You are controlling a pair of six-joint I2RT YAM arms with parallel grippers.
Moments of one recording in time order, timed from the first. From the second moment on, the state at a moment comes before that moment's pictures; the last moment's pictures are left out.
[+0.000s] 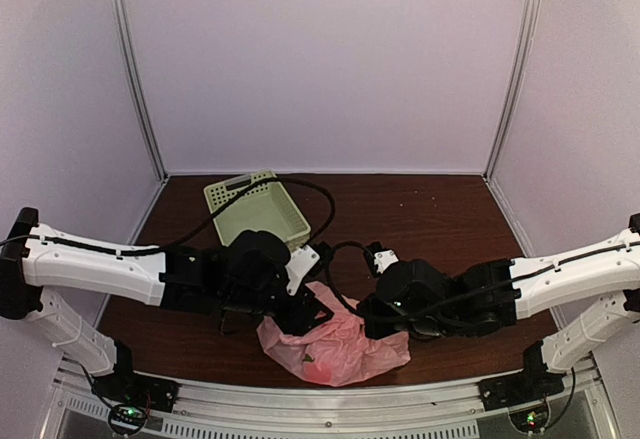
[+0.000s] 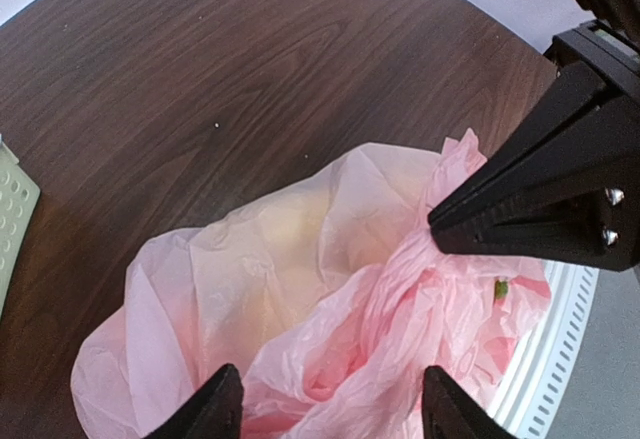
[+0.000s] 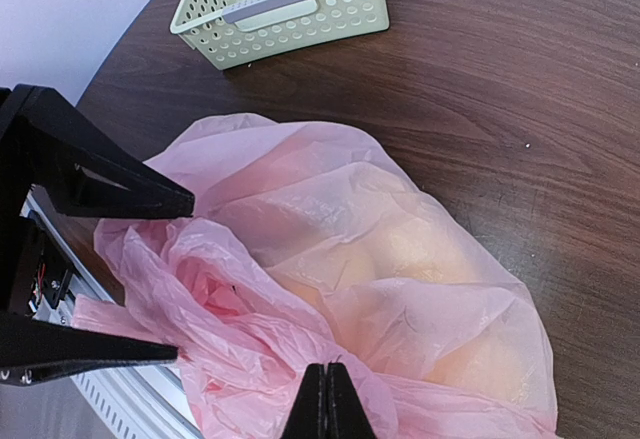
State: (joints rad) left arm -1.24 1.44 0.93 -0.19 -0.06 -0.32; right arm 1.34 1.35 0.89 -0.35 0.41 0.86
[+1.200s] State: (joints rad) left arm -1.26 1.41 0.93 -0.12 -0.11 -0.34; right arm 1.33 1.30 0.91 -0.38 0.49 0.85
